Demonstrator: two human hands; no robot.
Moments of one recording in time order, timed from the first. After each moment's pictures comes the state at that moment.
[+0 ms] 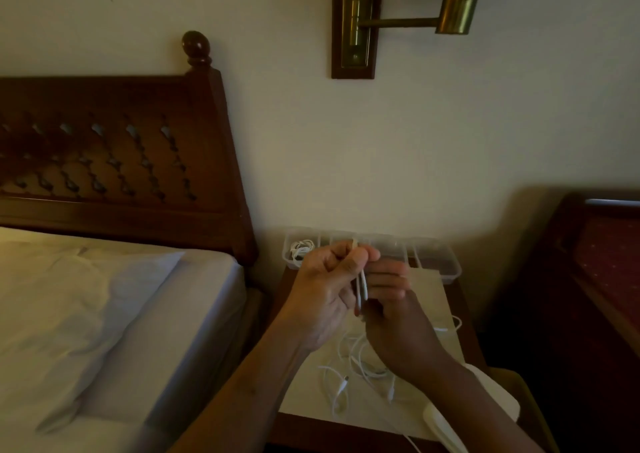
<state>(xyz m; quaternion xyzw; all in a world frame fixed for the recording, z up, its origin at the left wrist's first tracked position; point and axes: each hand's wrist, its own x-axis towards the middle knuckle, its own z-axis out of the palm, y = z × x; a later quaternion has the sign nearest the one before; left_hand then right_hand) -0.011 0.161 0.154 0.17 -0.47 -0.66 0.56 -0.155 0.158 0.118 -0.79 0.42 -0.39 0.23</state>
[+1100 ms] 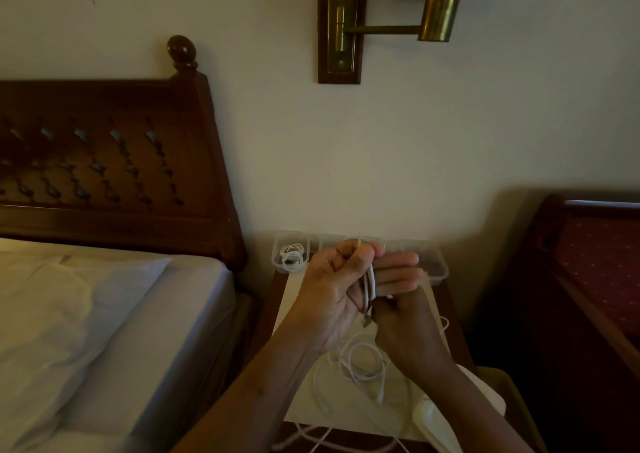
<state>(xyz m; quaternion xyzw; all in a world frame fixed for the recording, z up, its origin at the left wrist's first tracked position) -0.038 0.158 0.161 0.09 -0.45 -0.69 0.55 -0.170 0.164 0.126 -0.68 0.43 -0.50 0.33</state>
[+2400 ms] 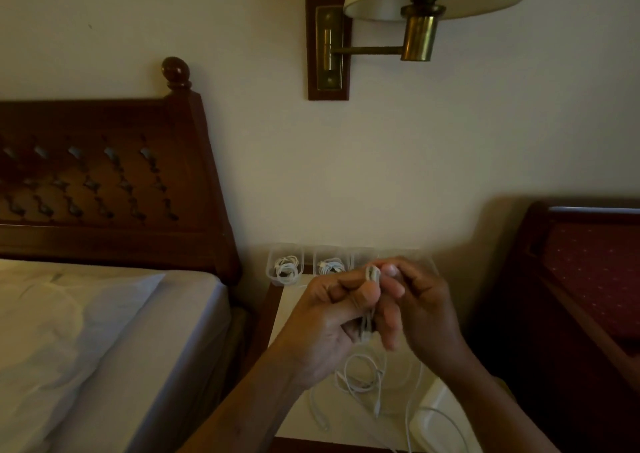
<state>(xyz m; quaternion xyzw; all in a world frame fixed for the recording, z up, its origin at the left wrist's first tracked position) -0.034 0.183 0.166 0.12 -0.54 -0.67 0.50 -0.192 0.156 0.151 -0.67 0.29 -0.58 0.37</state>
